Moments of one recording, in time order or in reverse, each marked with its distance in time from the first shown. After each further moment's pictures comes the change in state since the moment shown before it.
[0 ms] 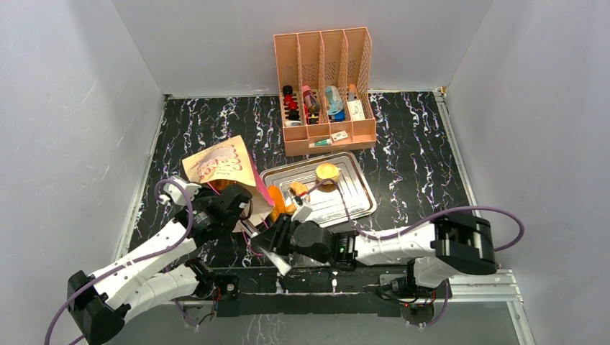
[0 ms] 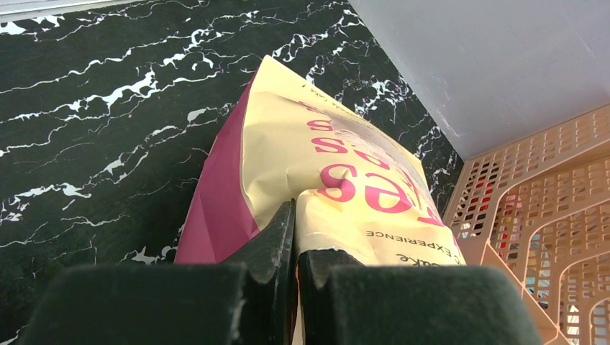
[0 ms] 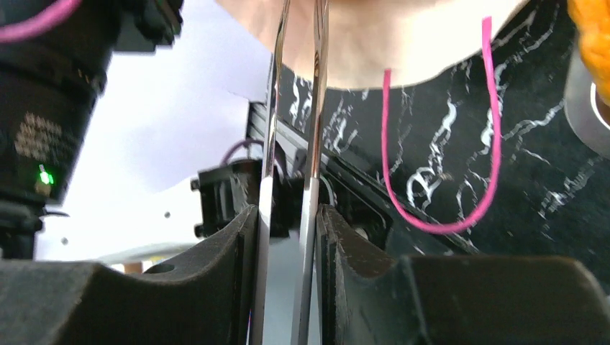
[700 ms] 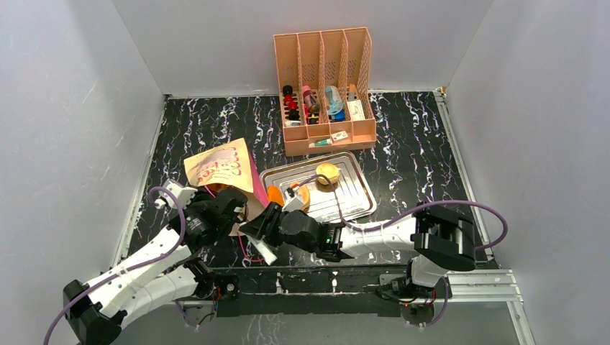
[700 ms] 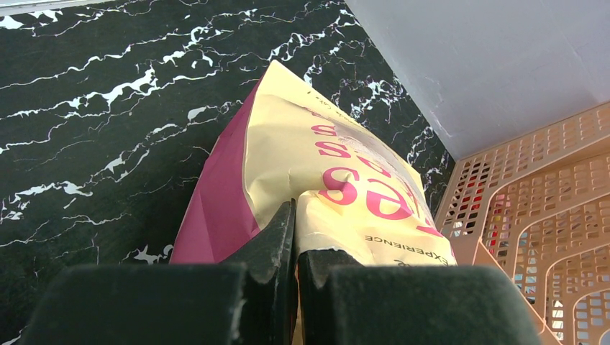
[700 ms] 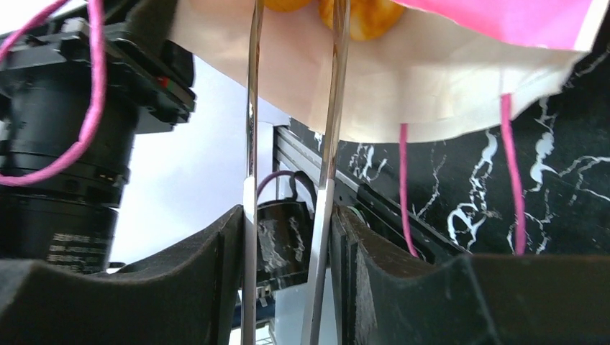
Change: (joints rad) left arm 0.000 -0.082 -0.040 0.021 0.011 0.026; right arm -0.068 0.152 0.144 0.031 -0.040 0.132
